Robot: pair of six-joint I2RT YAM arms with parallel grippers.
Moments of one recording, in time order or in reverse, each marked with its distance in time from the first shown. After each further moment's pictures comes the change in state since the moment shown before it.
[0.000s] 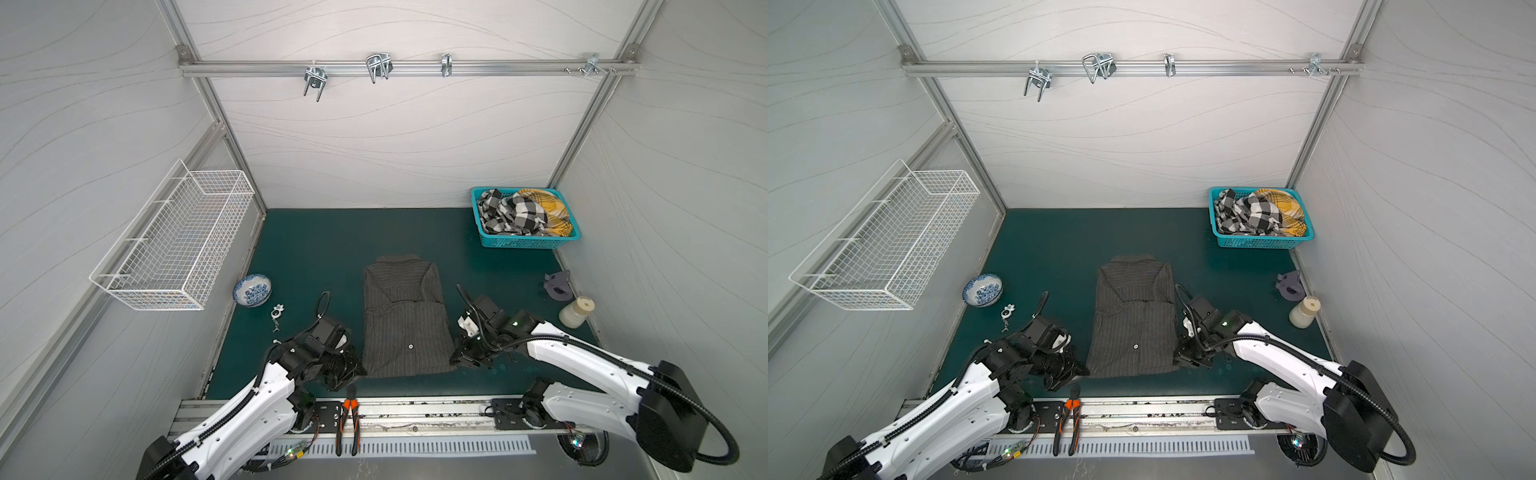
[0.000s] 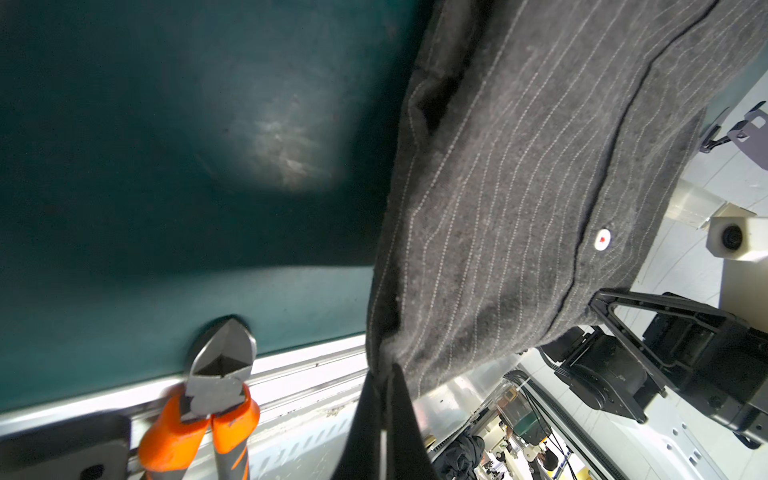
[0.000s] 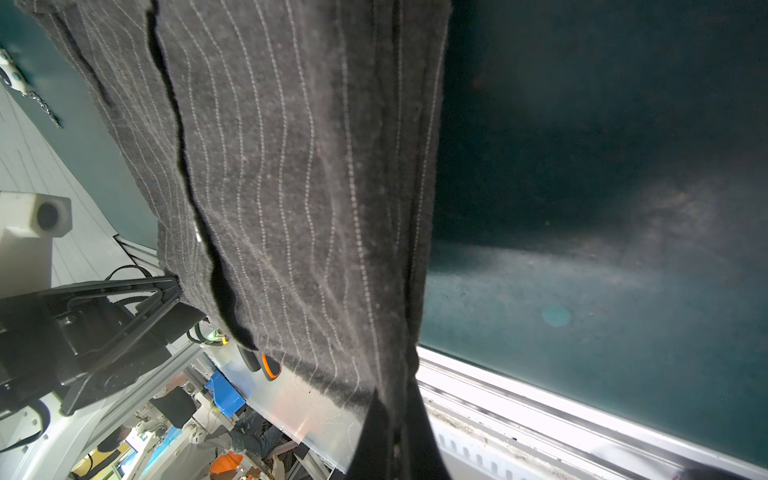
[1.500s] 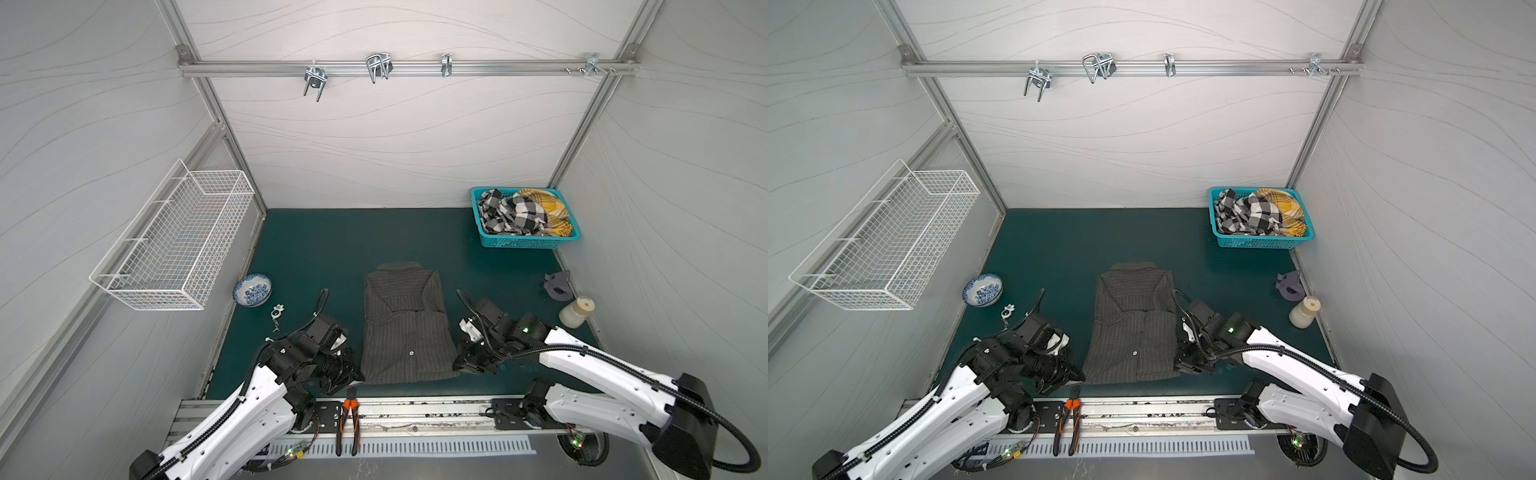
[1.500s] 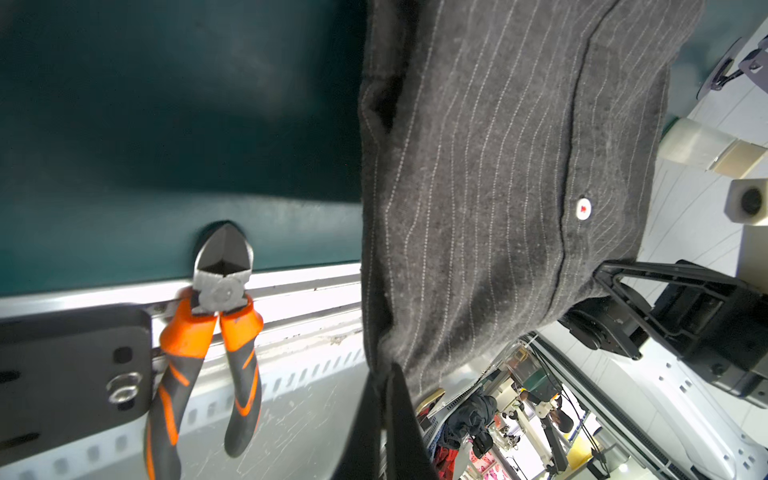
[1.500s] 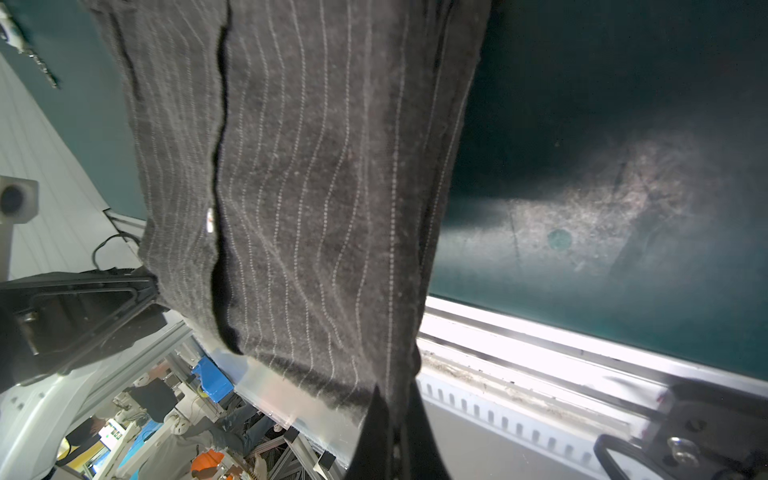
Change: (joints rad) left arm -0.027 -0.071 0.124 -0.240 0.043 0.074; right arm 0.109 -0.100 0.079 -0.164 0.052 0.068
